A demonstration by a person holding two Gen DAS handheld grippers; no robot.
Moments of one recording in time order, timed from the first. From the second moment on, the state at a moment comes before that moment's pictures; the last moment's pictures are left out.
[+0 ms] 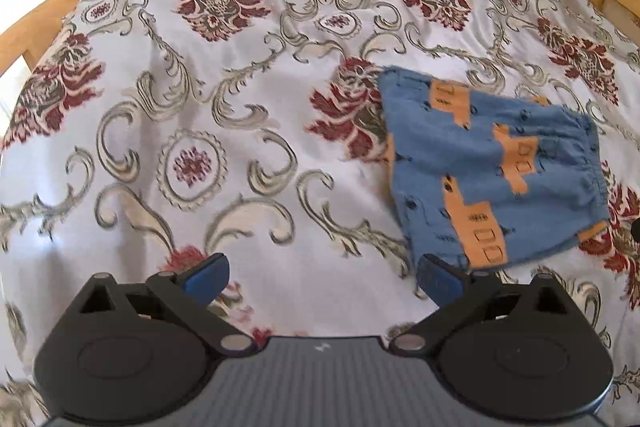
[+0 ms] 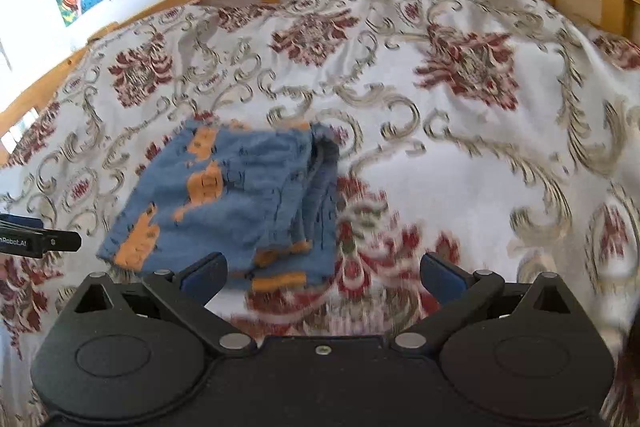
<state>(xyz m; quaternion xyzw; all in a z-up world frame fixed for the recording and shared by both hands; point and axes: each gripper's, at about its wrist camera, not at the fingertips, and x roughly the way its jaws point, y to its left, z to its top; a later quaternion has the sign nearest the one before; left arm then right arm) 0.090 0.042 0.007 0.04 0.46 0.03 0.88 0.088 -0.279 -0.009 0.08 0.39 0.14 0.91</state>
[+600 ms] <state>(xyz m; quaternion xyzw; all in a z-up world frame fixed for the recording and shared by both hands) 0.208 0.020 0.022 0.09 0.45 -0.04 0.89 0.208 -0.282 -0.004 0.12 0.39 0.24 0.88</state>
